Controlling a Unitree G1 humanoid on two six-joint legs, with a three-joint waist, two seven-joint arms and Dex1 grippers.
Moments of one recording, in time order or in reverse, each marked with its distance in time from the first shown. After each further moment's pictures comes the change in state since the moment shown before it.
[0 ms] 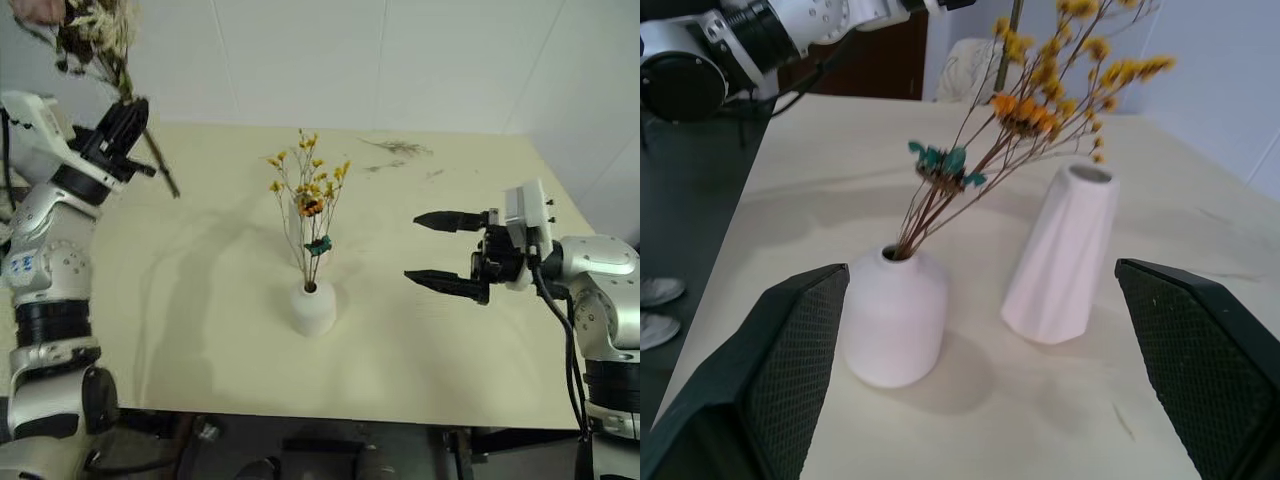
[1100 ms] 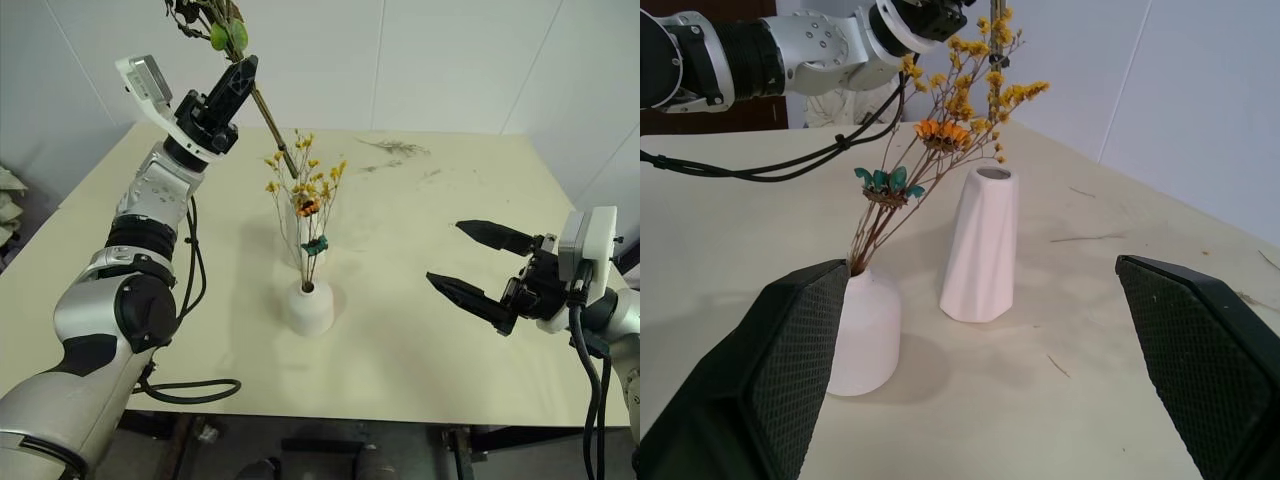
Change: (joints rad) left arm -0.446 -0.211 0.060 0.701 -0.057 0.064 -0.549; right arm 0.377 0.002 -0.277 -0.380 0.172 0.121 -0.345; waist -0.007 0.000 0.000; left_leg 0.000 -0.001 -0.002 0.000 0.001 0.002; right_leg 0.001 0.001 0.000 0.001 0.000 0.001
